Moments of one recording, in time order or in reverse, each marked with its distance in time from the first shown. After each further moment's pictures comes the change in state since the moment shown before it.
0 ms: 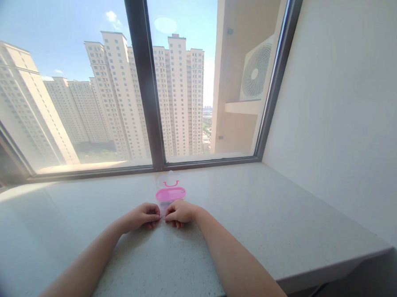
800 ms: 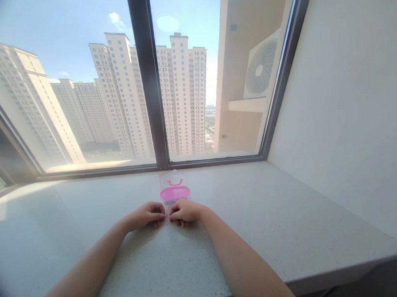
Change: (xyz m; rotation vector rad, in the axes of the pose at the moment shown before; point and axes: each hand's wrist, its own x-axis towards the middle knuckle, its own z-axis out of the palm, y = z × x) left_hand 0.000 -0.002 0.000 -0.006 0.021 -0.002; right_hand -0.001 -0.004 0.001 -0.005 0.004 0.008
